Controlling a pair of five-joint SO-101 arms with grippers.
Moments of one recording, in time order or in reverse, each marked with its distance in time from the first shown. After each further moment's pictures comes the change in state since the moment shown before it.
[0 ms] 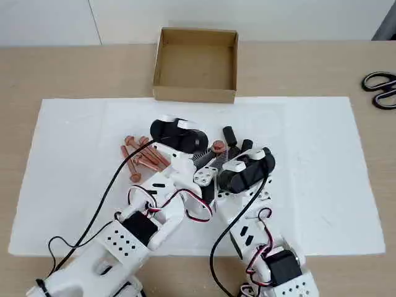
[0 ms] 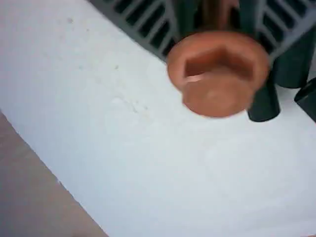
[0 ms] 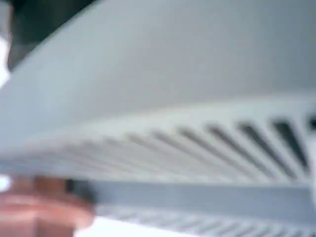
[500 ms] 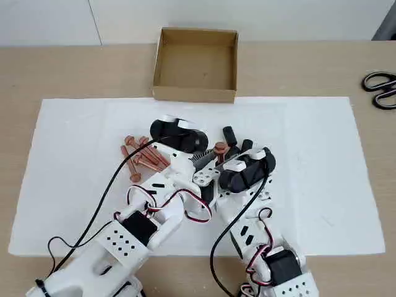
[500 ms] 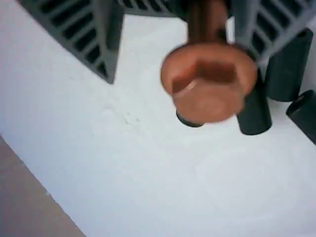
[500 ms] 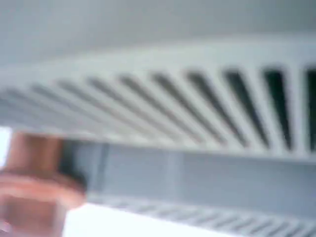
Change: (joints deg) left arm 0.0 -0.1 -0.2 1.9 0.0; right arm 0.4 0.1 0.2 0.0 0.0
